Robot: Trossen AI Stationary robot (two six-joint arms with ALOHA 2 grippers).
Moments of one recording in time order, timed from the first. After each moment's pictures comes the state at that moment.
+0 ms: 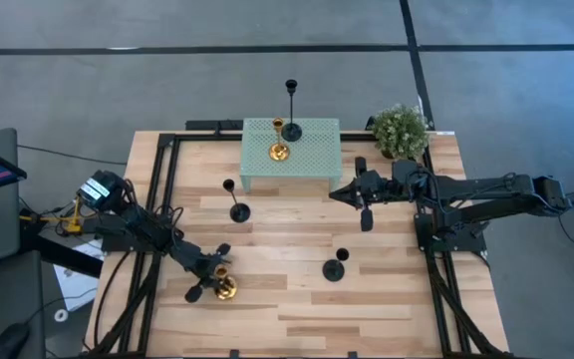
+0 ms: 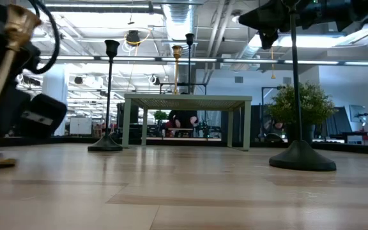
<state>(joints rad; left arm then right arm) -0.58 1.42 0.09 1.07 0.02 -0.21 -0.11 0.96 0.58 0.24 -0.13 0.00</state>
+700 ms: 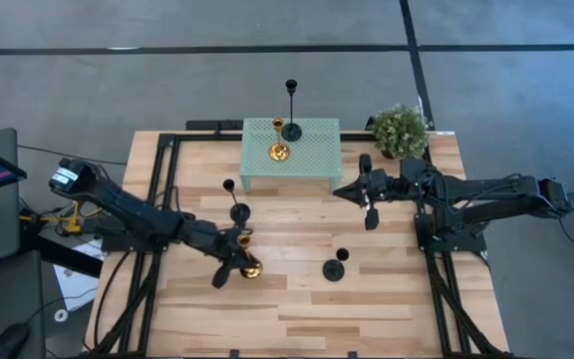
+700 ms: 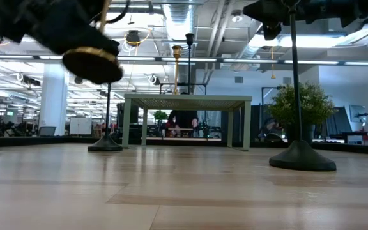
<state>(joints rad) -0.36 1.09 0.43 0.46 0.01 -0.27 -0.11 0.91 0.58 0.24 -0.13 -0.04</state>
